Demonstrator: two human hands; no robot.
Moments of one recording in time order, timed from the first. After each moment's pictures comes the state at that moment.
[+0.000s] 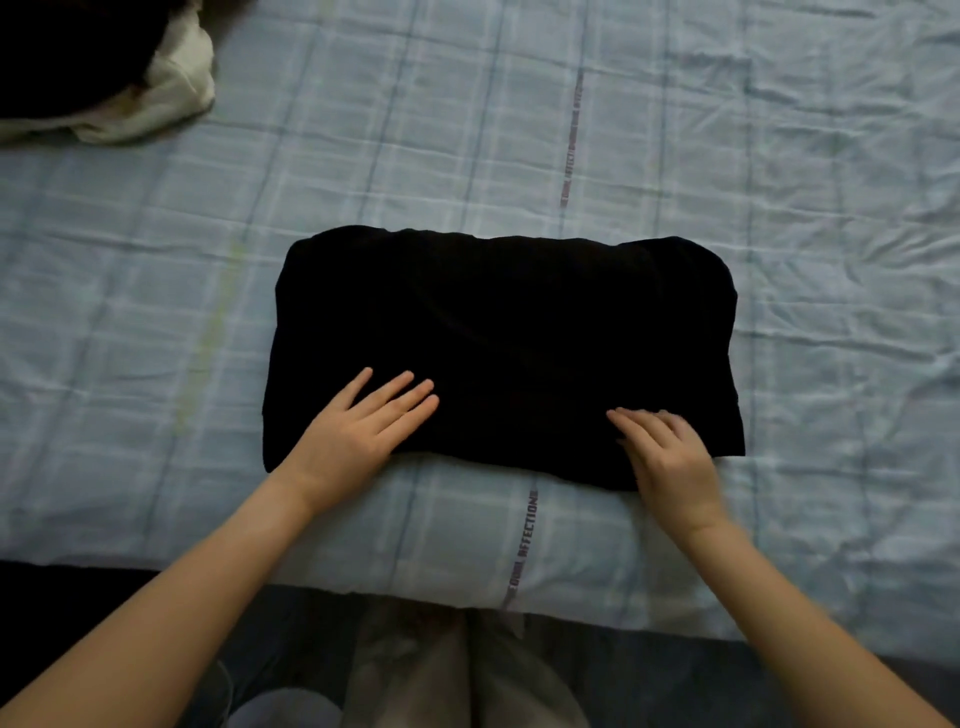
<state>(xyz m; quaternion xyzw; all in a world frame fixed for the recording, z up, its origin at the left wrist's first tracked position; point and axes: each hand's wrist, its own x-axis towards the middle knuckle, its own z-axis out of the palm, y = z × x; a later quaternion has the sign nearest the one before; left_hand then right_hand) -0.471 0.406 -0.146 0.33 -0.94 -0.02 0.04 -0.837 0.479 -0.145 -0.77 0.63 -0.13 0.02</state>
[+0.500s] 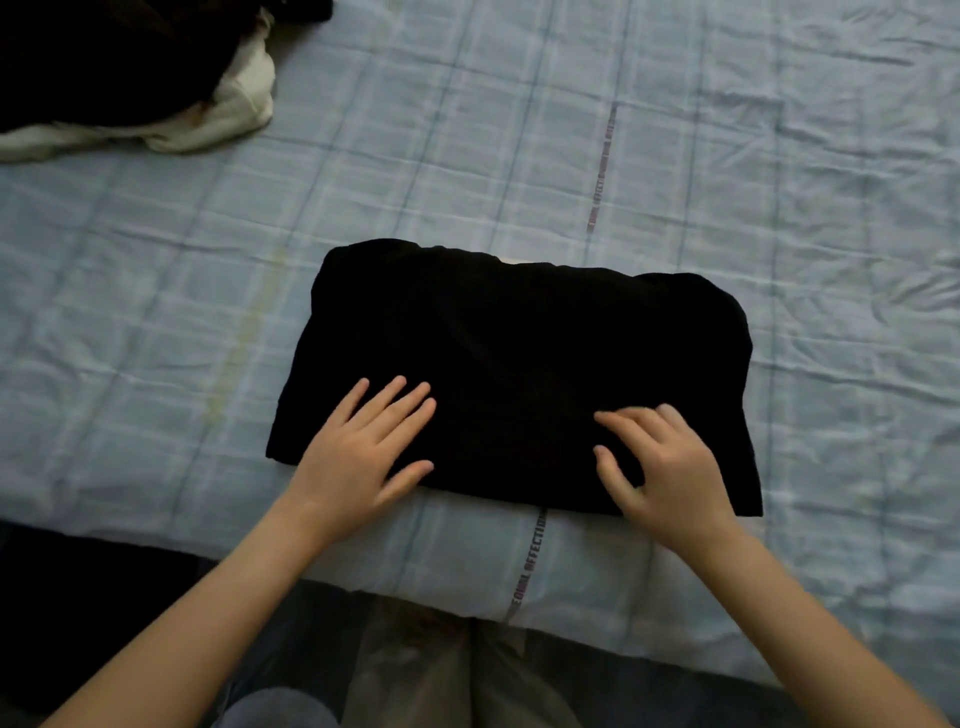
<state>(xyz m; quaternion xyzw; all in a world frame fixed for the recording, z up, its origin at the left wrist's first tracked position) -0.472 0.434 -0.117 0.47 -0.88 -0.08 0.04 -0.805 0.458 -0.088 -0.78 0.59 -0.17 0.10</state>
